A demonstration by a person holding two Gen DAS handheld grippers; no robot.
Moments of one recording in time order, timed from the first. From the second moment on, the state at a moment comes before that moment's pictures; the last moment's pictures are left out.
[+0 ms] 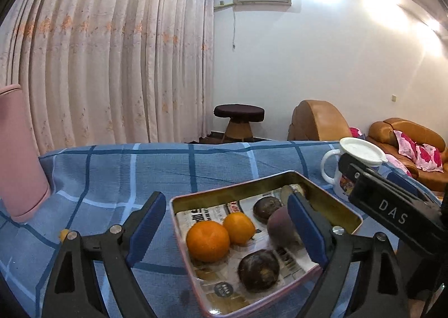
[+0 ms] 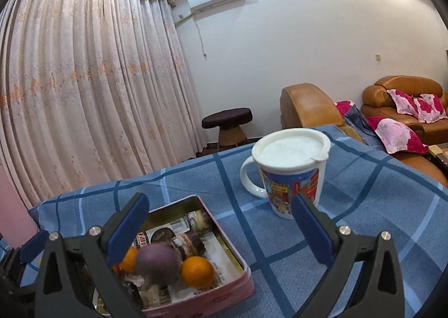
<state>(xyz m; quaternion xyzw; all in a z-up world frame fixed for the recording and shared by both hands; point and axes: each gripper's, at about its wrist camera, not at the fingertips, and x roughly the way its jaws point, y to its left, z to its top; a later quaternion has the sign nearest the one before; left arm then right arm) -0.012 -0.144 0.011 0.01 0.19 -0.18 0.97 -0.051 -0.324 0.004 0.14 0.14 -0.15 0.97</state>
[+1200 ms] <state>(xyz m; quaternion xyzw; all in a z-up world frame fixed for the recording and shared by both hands) -0.038 -0.078 0.004 0.02 0.19 -0.13 0.97 -0.089 -0.257 0.008 0.08 0.14 -0.16 0.97</state>
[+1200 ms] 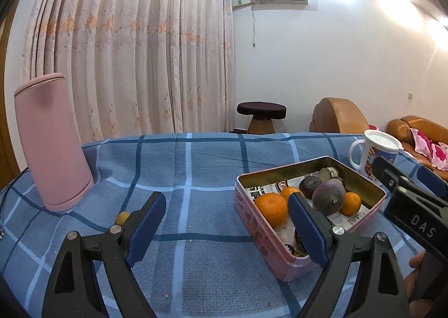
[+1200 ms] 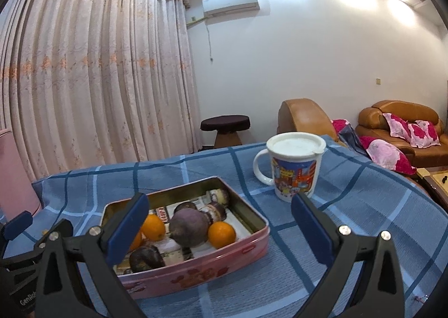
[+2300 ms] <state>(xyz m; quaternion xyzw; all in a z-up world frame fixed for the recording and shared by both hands) 0.017 0.081 -0.005 0.04 0.23 0.00 0.97 -0.030 -0.106 -0.001 0.05 0.21 -0.02 0.98</state>
